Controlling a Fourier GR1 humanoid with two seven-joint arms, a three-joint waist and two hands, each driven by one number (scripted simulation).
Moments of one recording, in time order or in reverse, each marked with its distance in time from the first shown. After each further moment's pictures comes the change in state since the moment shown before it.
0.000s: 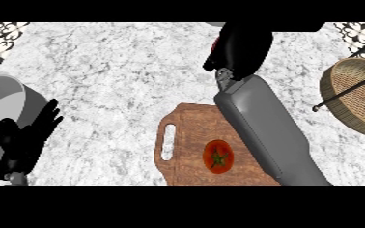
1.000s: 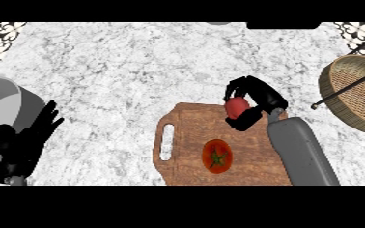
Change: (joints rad) left arm 0.019 -0.007 0.004 0.003 0.000 0.006 -0.052; right arm 0.426 -0.107 -0.180 0.093 -0.701 0.379 -1.044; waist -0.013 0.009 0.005
